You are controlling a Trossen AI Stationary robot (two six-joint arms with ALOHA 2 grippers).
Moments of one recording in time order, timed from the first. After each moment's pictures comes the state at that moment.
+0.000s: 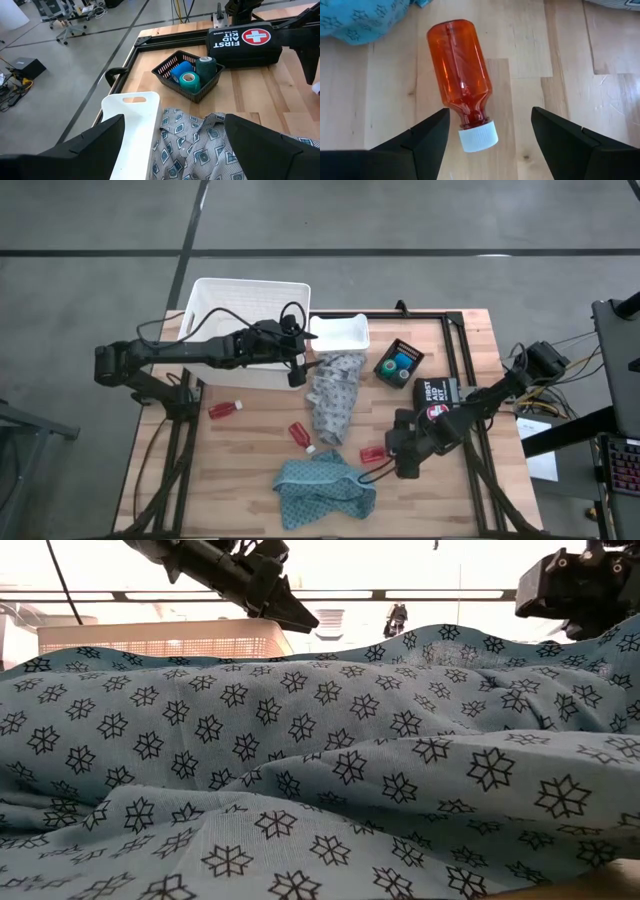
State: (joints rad) left arm 0.24 1.40 0.97 -0.01 -0.05 0.26; right arm 0.57 1.43 0.70 -0.43 0.31 0.58
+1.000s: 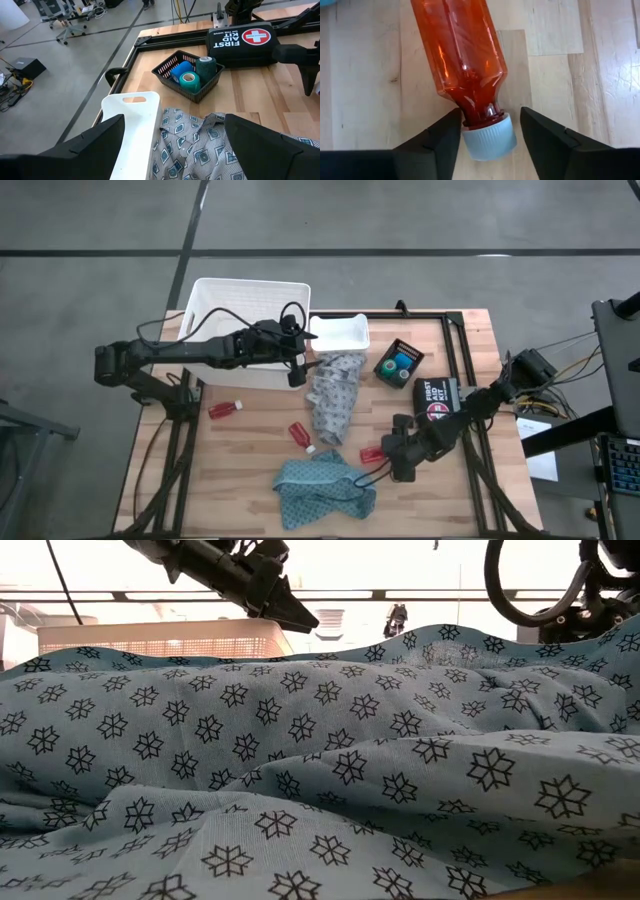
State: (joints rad) left arm 0.24 1.40 0.97 -0.01 -0.05 0.26; right arm 0.57 1.57 0.70 -0.38 0.28 0.63
